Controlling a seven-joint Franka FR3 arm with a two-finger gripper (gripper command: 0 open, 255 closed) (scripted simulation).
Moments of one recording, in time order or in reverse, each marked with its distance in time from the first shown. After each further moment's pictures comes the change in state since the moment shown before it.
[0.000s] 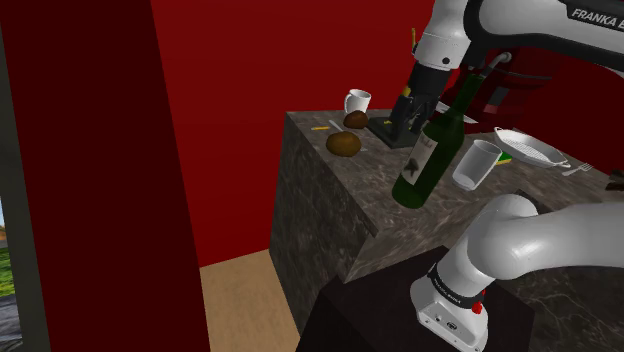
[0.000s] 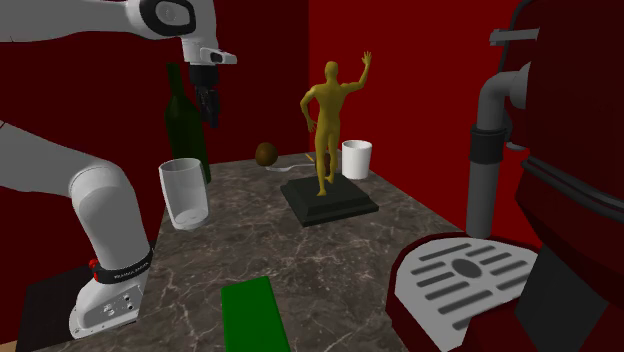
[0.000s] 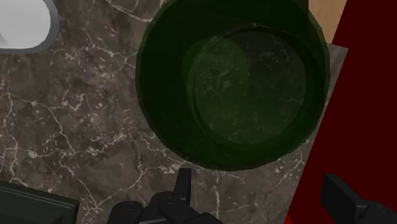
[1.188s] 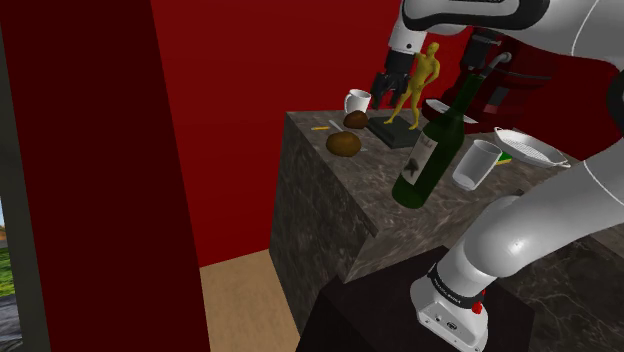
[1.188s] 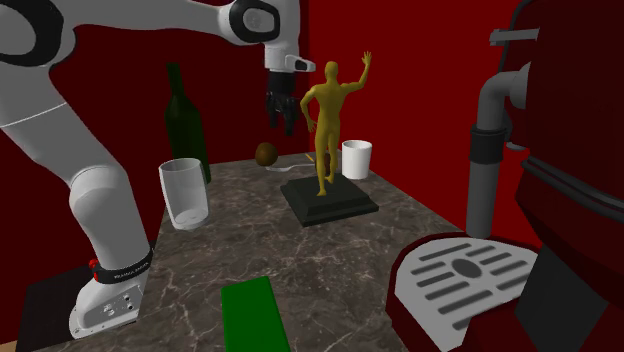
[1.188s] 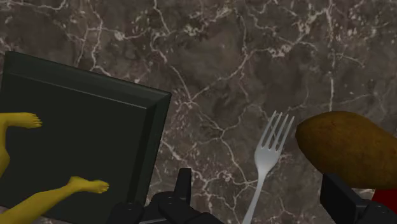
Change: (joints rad) arm -0.078 0.500 -0.236 0.342 -0.090 0.136 -0.279
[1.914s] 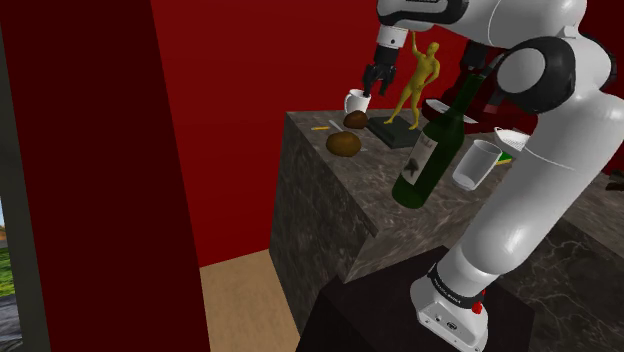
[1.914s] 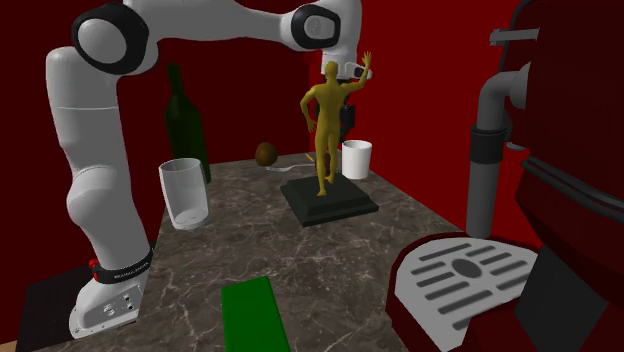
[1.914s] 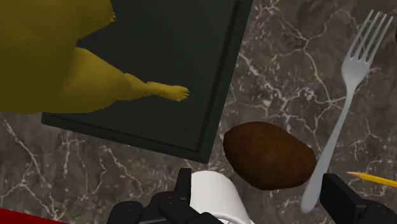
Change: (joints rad) arm -0.069 0.427 -0.110 0.437 0.083 -0.039 -0.190
